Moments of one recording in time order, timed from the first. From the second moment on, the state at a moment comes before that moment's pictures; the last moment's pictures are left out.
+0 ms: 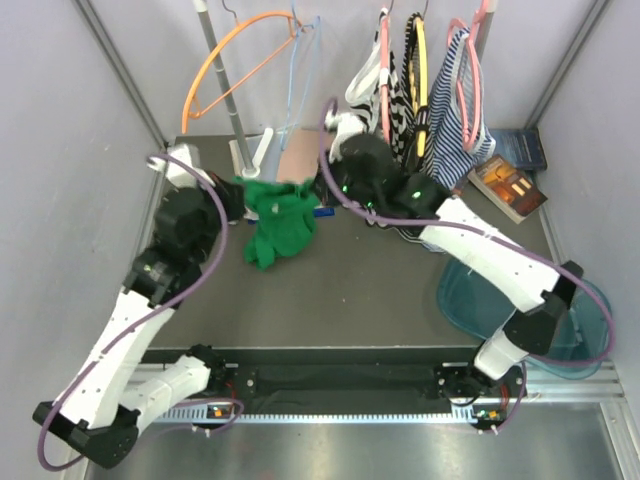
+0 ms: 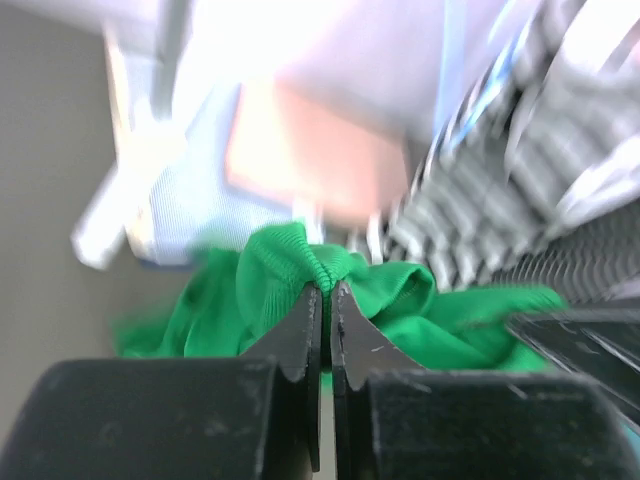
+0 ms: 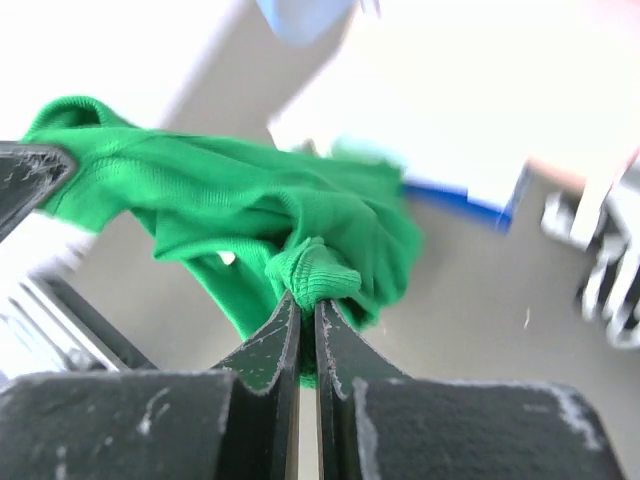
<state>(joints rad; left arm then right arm) -0.46 0.88 1.07 -0.40 -0.30 -0.57 0.91 1.60 1.70 -0.57 0.15 0.40</state>
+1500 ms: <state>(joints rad) -0.46 0.89 1.01 -0.64 -0.25 -0.25 1.09 1.25 1.41 -0.73 0.18 0.46</state>
